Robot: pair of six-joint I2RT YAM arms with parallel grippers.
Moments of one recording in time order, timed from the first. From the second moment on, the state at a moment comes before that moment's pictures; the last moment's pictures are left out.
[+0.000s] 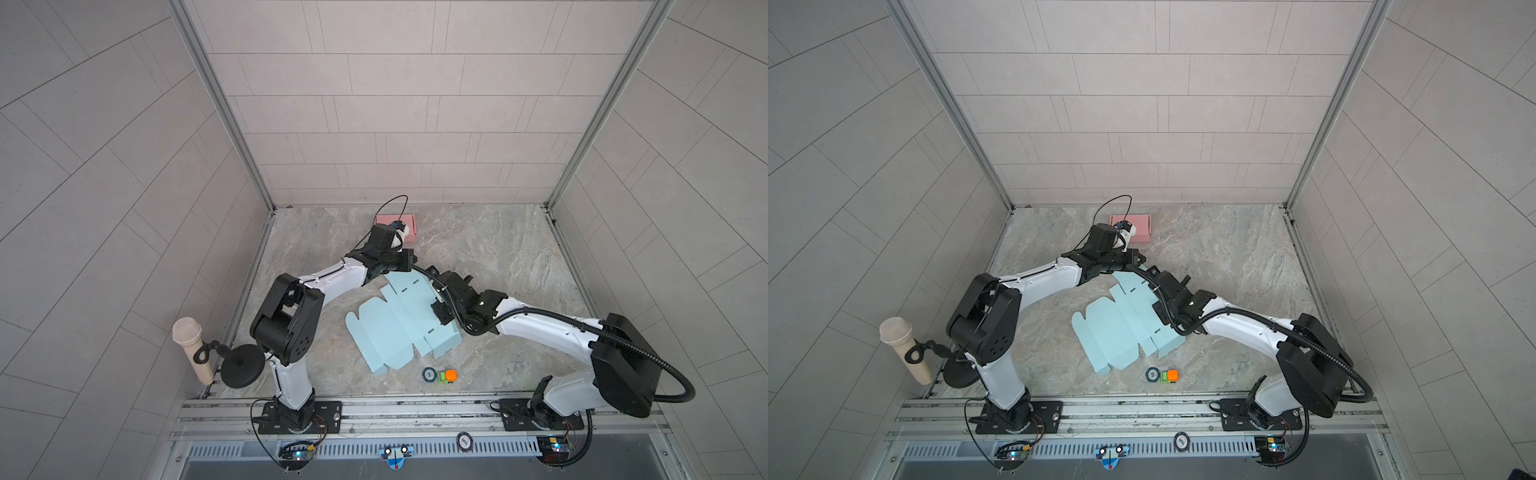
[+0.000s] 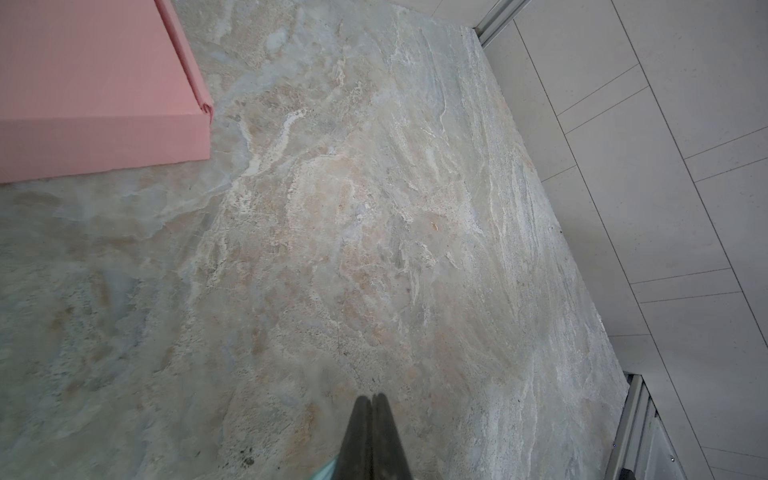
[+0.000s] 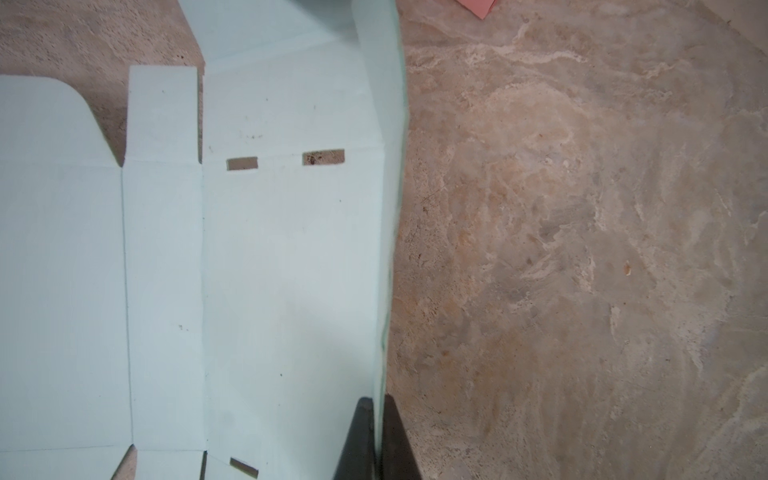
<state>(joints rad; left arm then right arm) -0.52 1.80 1.19 -0.06 0.38 -0.42 0.79 1.44 0.88 -0.37 0.28 0.12</state>
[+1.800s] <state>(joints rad) -0.41 1.58 0.63 0.27 0.41 -0.53 0.81 1.44 0.88 -0.37 0.33 0.11</state>
